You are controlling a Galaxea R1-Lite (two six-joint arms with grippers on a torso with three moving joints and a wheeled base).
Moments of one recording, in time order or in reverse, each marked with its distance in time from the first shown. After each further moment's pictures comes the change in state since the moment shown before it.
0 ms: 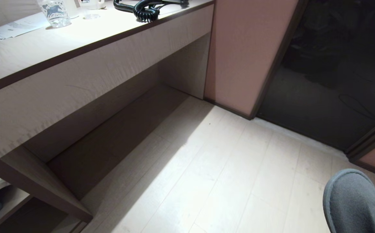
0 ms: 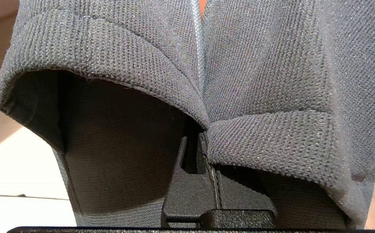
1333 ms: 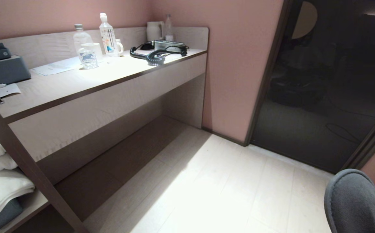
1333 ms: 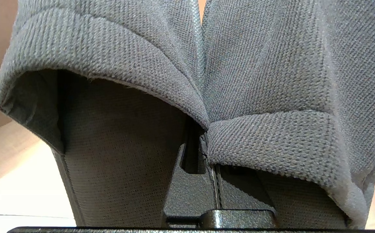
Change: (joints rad) left arm 0.000 0.000 0.000 0.000 0.000 0.001; right arm 0.000 0.000 0.000 0.000 0.000 -0.004
